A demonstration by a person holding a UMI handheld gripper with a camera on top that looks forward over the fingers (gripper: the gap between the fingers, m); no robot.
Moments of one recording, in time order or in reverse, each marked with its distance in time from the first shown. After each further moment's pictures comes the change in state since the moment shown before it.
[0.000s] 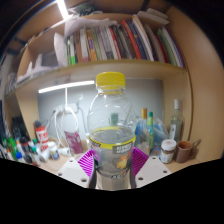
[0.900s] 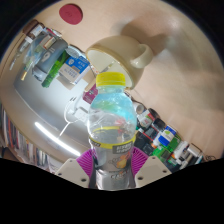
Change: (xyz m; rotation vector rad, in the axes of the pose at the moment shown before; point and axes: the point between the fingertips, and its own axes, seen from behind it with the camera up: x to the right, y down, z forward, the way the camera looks) arm -0.315 0.041 -0.057 -0.518 -0.287 2.317
